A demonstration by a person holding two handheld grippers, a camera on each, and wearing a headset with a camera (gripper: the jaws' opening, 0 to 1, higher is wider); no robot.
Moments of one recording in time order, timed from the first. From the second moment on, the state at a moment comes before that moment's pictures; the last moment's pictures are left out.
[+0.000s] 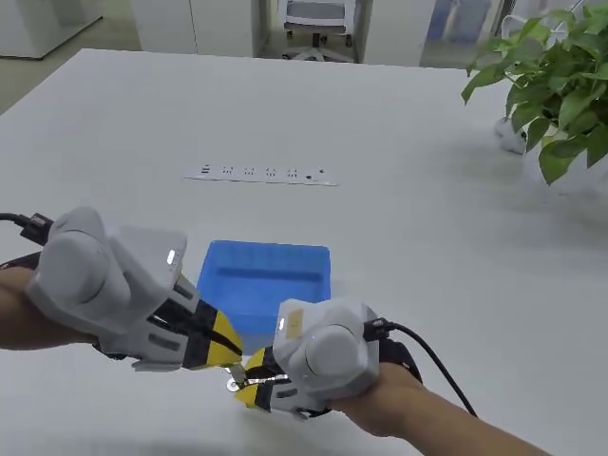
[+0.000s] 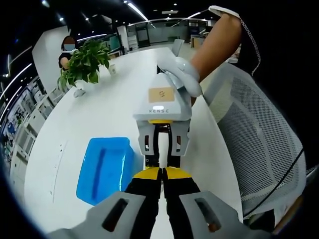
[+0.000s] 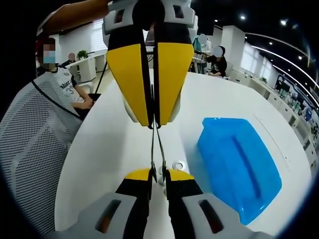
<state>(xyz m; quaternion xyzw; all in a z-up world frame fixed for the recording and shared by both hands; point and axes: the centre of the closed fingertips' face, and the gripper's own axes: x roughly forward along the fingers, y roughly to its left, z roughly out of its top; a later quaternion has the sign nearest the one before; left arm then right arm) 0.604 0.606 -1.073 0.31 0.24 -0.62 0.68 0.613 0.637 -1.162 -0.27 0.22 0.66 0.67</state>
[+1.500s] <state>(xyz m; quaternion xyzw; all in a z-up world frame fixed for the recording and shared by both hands) 0.615 0.601 -1.076 0.30 0.25 -0.62 0.68 0.617 0.635 -1.163 -0.24 0.24 0.65 0.68</state>
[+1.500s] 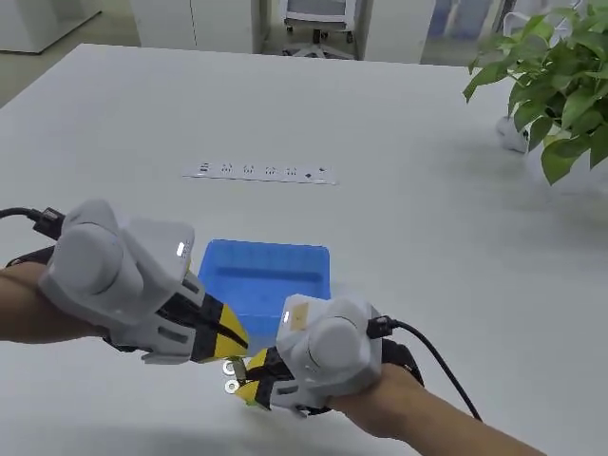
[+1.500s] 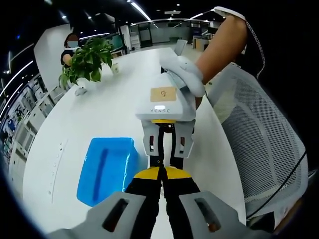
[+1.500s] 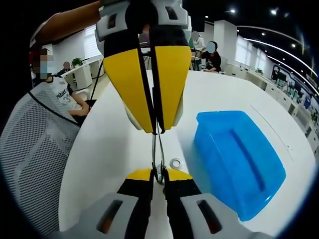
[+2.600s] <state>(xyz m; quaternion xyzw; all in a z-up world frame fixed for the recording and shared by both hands) 0.623 0.598 -1.029 0.31 0.24 -0.63 0.67 0.626 0.631 -1.114 -0.22 0.22 0.64 0.70</state>
